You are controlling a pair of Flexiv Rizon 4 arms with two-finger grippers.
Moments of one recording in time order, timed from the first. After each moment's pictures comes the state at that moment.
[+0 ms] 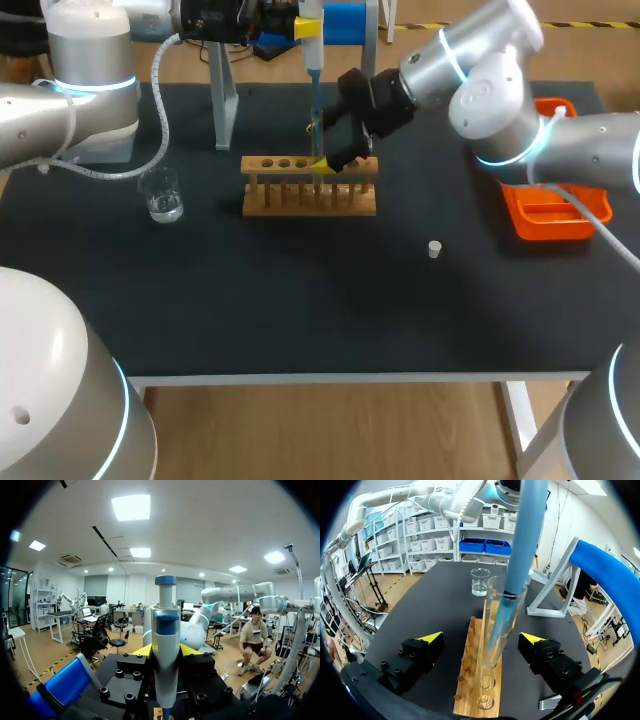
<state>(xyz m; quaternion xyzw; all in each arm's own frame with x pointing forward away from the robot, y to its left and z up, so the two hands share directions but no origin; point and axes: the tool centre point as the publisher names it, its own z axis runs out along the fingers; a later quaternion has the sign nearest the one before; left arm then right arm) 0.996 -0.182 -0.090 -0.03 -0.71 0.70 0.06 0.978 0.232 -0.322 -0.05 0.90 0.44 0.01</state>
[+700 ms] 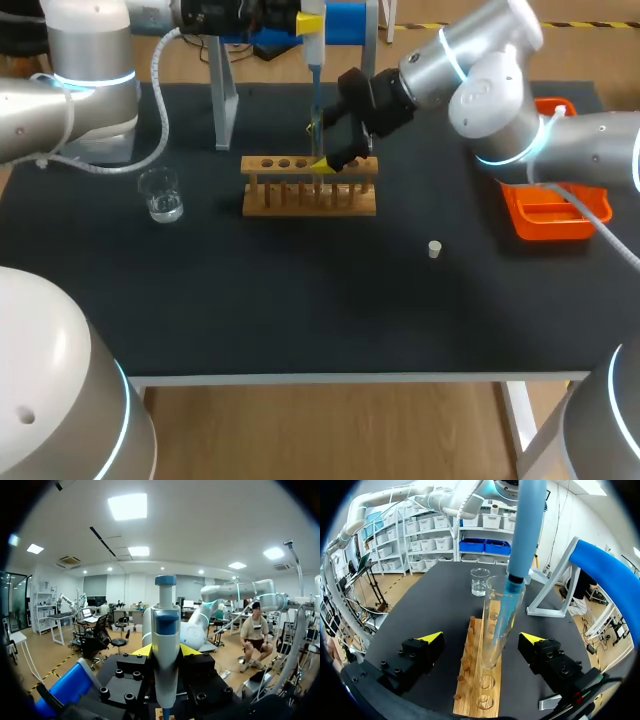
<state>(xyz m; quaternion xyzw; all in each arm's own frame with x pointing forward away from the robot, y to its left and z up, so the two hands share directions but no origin) 0.993 -0.186 -0.080 -0.04 -0.72 0.69 0.05 0.978 0.232 -0.322 -0.05 0.90 0.44 0.01</state>
